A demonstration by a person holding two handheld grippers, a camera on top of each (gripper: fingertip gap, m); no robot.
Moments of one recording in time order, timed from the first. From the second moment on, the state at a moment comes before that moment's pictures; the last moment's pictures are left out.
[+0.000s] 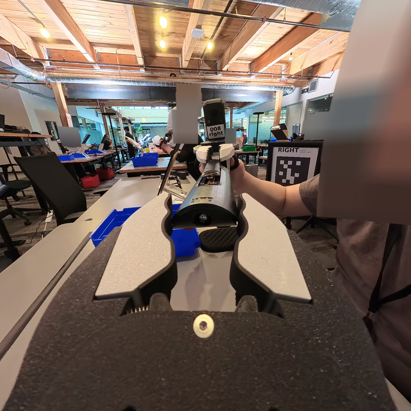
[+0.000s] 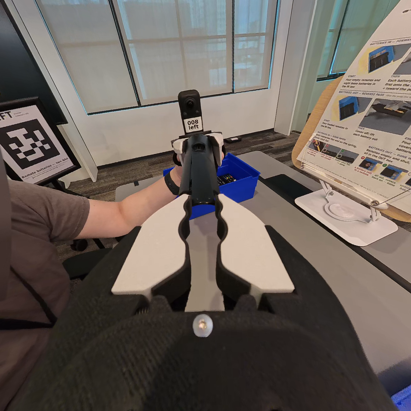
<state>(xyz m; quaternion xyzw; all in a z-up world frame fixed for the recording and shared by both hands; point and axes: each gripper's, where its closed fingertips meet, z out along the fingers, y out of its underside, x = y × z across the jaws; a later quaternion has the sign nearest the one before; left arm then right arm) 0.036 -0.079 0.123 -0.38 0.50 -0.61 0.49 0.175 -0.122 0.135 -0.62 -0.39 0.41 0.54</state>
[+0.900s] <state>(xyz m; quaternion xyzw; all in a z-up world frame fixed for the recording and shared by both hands) 0.025 -0.075 0.129 -0.37 0.49 -0.61 0.50 0.204 -0.134 0.139 -0.63 -0.39 0.40 0.53</state>
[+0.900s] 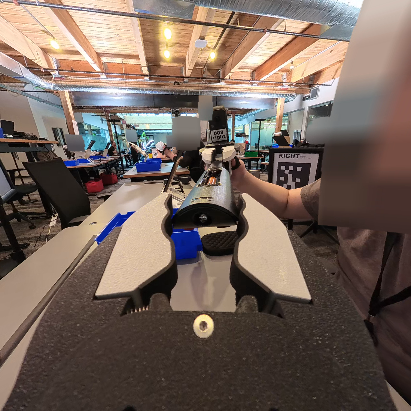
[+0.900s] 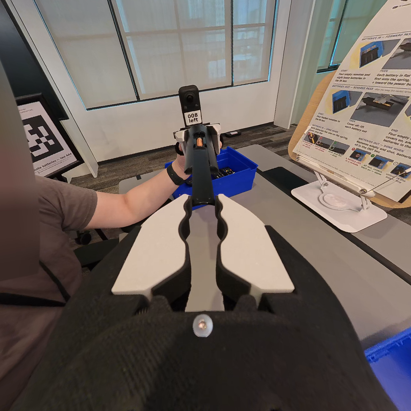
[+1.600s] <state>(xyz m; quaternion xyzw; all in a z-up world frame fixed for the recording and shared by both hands) 0.024 -0.072 0.127 -0.38 0.49 -0.61 0.49 0.218 -0.138 0.134 -0.65 -0.41 0.38 0.52</state>
